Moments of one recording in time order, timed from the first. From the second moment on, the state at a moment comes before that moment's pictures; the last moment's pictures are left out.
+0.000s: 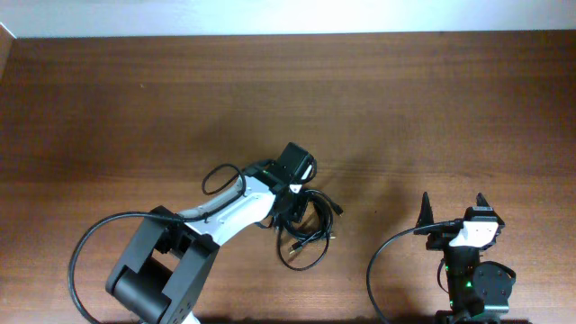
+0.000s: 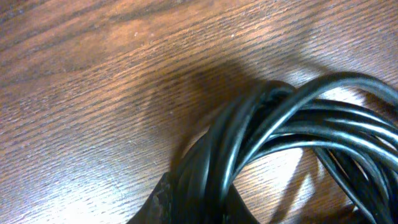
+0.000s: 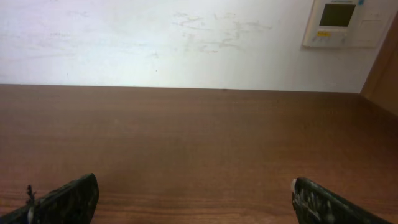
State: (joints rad) left arm -0.61 1.79 1.01 -0.56 0.03 -0.21; right arm -0.05 0.01 0.01 -0.07 0.00 -0.03
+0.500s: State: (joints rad) left arm -0.61 1.63 1.20 -0.80 0.02 -0.28; right arm -0.05 0.01 0.01 -0.07 0.00 -0.03
